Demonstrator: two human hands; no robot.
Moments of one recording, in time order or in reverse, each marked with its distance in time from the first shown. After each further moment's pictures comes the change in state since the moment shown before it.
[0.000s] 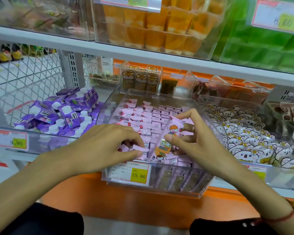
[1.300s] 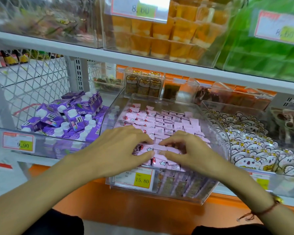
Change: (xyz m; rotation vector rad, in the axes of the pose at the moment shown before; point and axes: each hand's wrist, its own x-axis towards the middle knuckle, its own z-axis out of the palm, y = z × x) left_hand 0.010 0.012 0.009 0.136 0.032 -0.057; right_hand 0.020 0.013 0.005 -0.546 -0.167 -0.104
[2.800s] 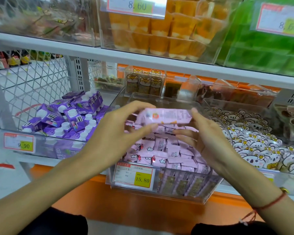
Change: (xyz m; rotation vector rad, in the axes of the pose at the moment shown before) left_hand 0.004 0.007 -0.010 -0.671 0.386 -0.037; right_hand 0.008 -0.012 -0.014 1.138 0.381 0.422
